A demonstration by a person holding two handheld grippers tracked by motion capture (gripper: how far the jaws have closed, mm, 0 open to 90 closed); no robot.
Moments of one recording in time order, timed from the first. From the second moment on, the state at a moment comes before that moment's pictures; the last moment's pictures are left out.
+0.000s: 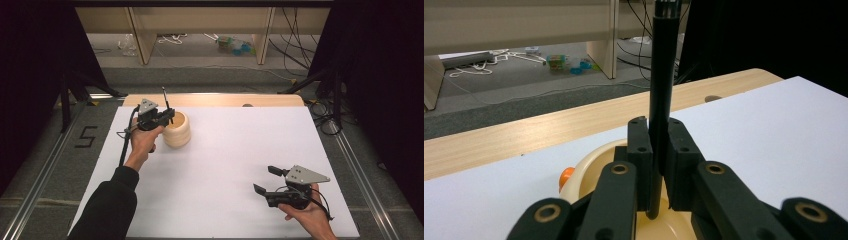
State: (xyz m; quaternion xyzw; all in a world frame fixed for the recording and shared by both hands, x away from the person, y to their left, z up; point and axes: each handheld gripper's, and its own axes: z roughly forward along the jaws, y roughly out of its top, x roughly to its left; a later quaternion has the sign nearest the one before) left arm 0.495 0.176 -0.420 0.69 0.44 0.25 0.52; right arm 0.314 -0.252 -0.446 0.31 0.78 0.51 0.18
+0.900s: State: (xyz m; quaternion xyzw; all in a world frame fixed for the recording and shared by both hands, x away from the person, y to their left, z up) left arm 0.496 0.178 -0.433 0.69 0.45 0.25 0.50; right arm 0.314 -0.251 -0.446 0.31 0.79 0.51 0.18
